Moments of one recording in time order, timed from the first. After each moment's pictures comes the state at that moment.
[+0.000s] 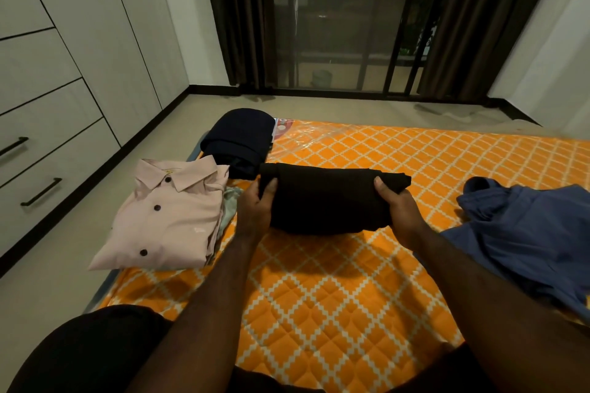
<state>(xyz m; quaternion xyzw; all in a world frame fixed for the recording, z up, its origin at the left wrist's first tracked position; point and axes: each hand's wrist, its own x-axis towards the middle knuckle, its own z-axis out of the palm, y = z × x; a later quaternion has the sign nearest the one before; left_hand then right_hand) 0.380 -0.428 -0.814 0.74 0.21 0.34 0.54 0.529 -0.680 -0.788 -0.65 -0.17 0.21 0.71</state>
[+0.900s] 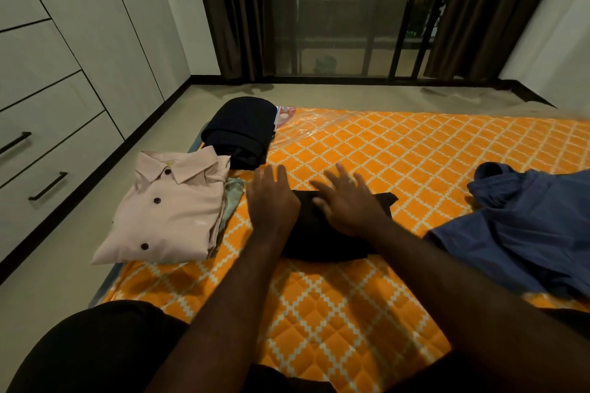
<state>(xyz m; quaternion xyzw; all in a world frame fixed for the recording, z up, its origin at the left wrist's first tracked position) 0.398 -0.457 -0.814 0.92 0.30 0.23 0.05 0.505 -0.603 -0.814 -0.87 -0.48 -0.02 0.07</state>
